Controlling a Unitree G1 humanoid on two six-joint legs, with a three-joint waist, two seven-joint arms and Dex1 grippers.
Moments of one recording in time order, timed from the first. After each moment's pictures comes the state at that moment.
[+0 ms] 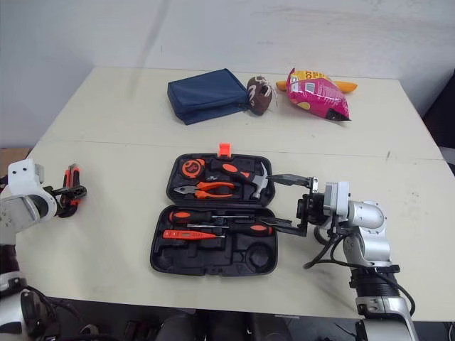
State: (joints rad) left arm -0.55 0.78 0.45 0.37 -0.38 1.08 -0.09; right arm -0.36 -0.46 -0.07 0.12 0.57 -0.26 1.44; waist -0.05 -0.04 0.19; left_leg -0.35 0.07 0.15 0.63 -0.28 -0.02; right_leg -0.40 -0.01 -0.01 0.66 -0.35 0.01
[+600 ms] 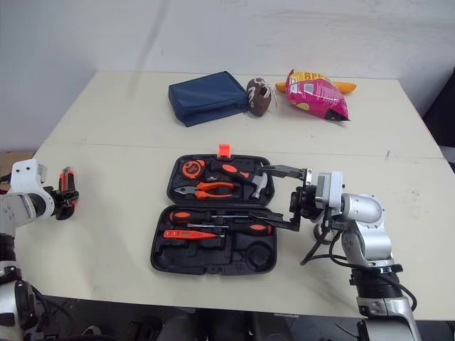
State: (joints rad) left arm -0.52 0.82 0.41 0.44 -0.31 1.01 -0.22; right arm -0.37 -0.50 -0.05 -0.01 0.56 -0.15 1.33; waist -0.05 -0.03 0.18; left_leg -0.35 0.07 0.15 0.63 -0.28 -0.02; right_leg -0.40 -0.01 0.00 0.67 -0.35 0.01
